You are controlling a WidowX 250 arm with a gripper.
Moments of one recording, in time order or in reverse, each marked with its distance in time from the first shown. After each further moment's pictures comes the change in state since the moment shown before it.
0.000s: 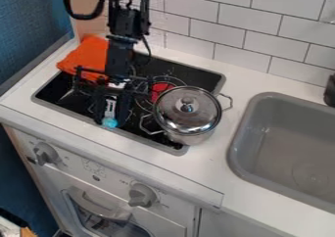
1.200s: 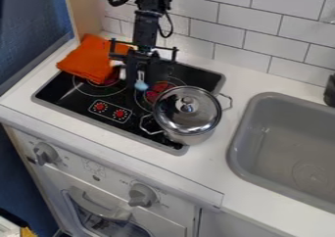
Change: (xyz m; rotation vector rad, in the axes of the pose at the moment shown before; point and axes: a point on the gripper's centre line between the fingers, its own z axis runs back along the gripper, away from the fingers) arm 0.068 -0.047 0.046 -0.075 -0.058 -0.001
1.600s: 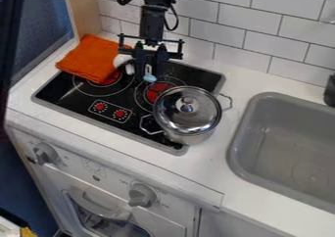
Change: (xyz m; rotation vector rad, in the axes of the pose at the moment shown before) arm 0.018 -0.014 0.009 -0.035 -0.012 0.020
